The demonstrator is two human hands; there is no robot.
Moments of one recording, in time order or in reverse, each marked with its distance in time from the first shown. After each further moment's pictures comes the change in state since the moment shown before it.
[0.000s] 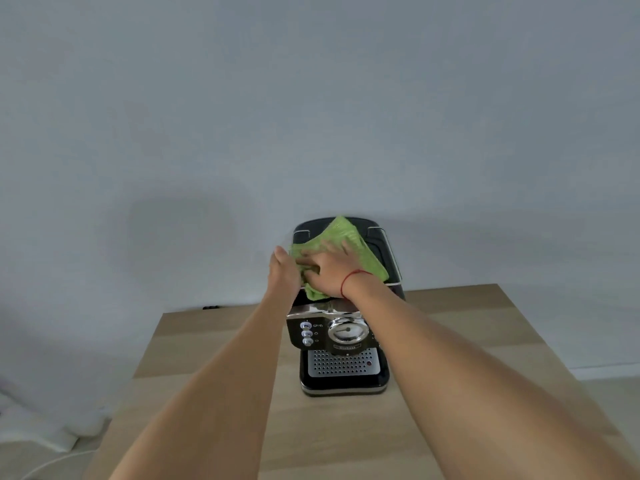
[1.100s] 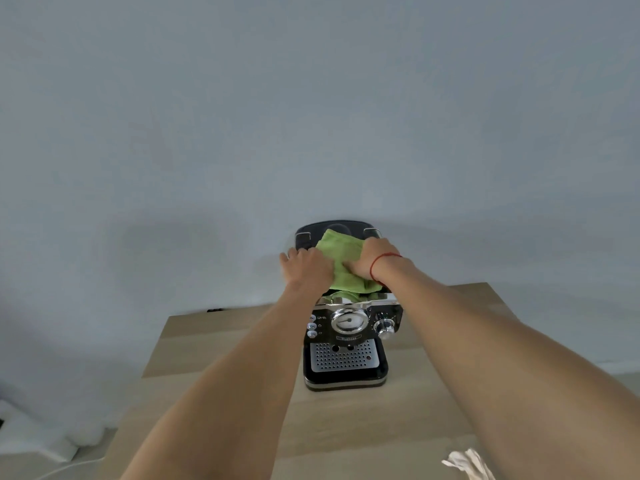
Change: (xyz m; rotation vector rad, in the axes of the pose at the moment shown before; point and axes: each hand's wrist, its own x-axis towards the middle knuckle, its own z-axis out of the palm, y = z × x) left_hand -0.038 0.024 0.011 1.229 0.044 0.520; right_hand -0.049 0.015 -0.048 0.108 0.074 0.543
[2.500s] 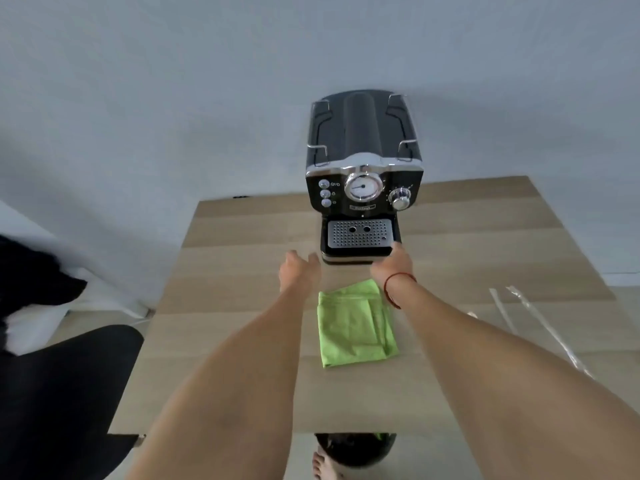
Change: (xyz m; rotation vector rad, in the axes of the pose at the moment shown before) left_hand -0.173 -0.052 0.132 -0.758 -0.223 -0.681; right_hand -0.106 0.082 0.202 0.656 -0.039 0.301
